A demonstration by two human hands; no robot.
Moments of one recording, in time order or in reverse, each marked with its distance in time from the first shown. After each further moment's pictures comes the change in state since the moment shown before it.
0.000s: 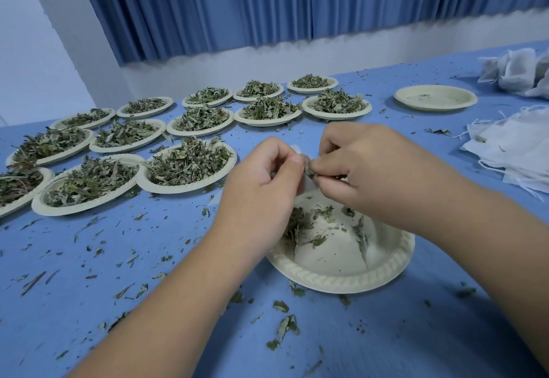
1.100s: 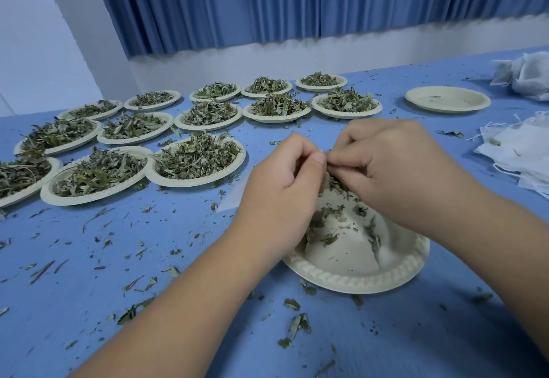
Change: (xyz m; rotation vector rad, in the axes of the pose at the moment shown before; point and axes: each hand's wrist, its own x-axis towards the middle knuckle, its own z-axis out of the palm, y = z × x) left_hand -0.003 0.000 0.003 0.055 -0.058 0.057; right_hand 0.001 0.003 0.012 0.139 0.189 -0.017
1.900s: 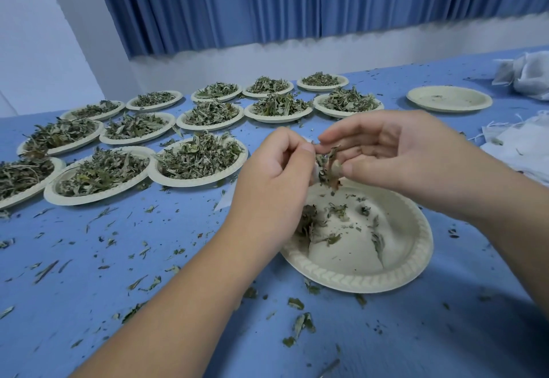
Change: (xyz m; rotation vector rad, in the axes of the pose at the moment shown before) left_hand 0.003 0.004 -0.006 -0.107 0.075 -0.078; right_hand -0.001 0.003 -0.013 0.887 -0.107 0.323
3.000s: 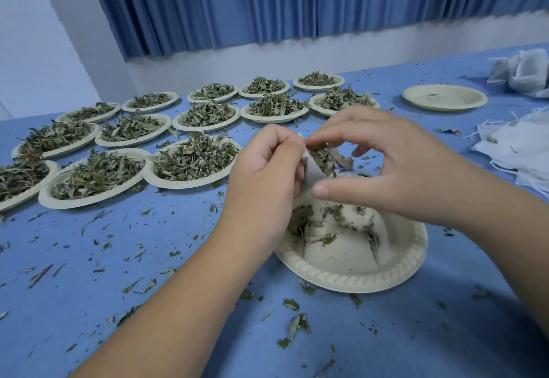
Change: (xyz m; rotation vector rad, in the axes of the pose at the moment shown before) left_hand -0.003 0.013 0.000 -0.248 0.018 -0.041; right_hand 0.000 0.007 -0.001 -0.504 0.020 -0.217
